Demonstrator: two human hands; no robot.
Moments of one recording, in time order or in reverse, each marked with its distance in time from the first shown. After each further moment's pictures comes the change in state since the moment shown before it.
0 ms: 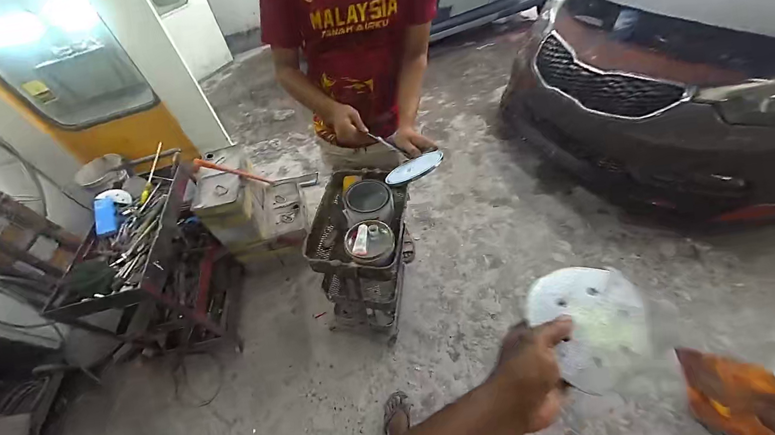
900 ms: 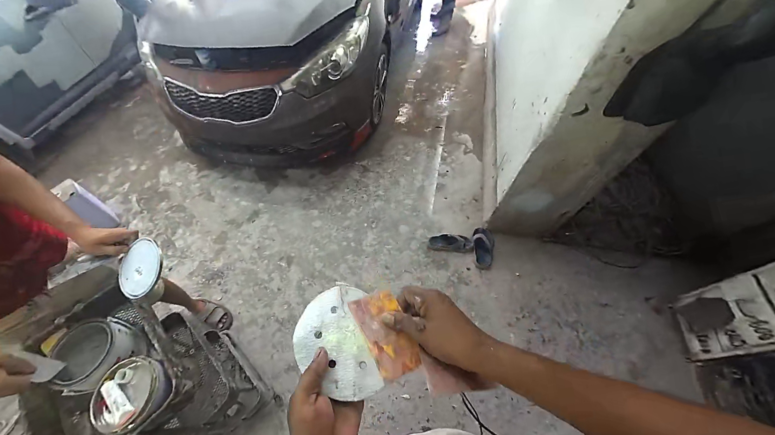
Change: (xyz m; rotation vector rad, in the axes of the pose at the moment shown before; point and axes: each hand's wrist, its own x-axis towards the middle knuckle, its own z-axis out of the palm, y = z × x) left_hand 0.023 -0.056 0.010 0.001 -0.182 -0.194; right_hand -0.041 -0.049 0.016 0.383 0.080 0.401
